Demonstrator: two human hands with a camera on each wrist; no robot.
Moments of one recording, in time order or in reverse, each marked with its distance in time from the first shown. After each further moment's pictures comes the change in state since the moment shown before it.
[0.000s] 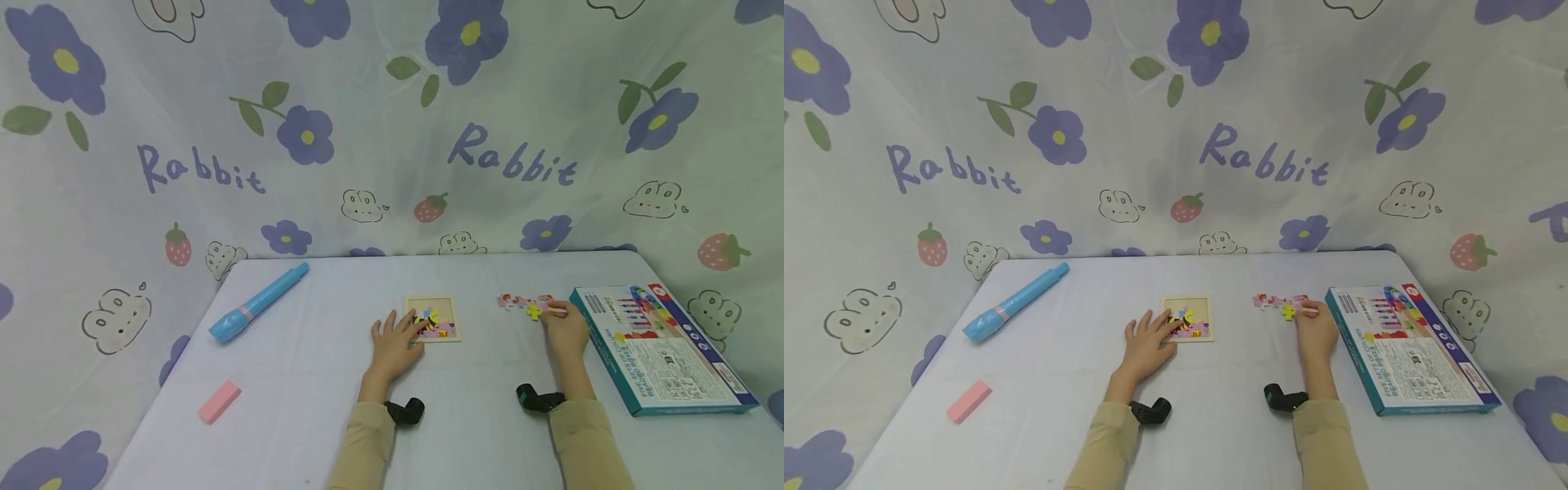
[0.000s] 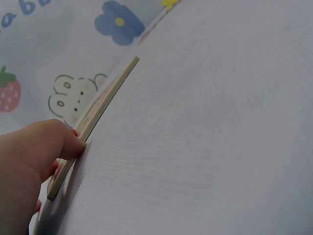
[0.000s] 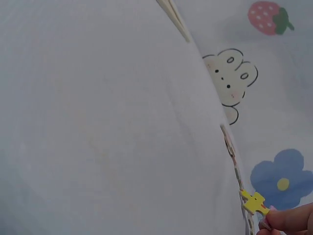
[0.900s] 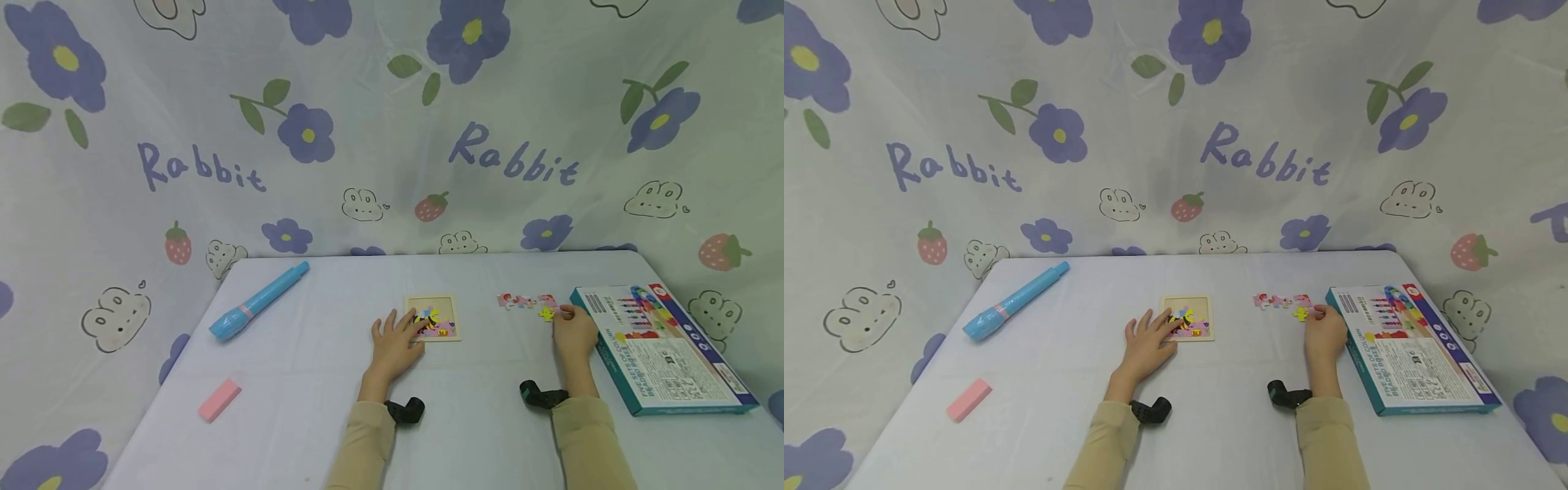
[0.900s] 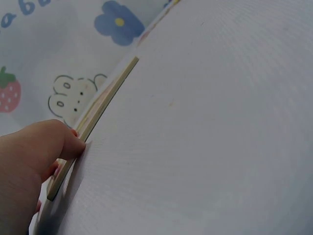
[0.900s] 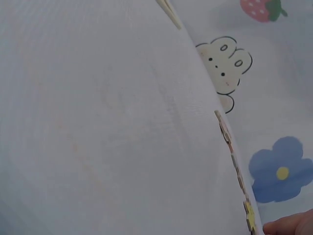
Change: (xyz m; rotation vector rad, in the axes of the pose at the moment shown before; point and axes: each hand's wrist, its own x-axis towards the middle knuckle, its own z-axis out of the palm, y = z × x) left_hand 0.000 0.000 0.002 -0.011 0.007 -0.003; right_hand 0.000 0.004 -0.006 -0.123 0.066 -0.003
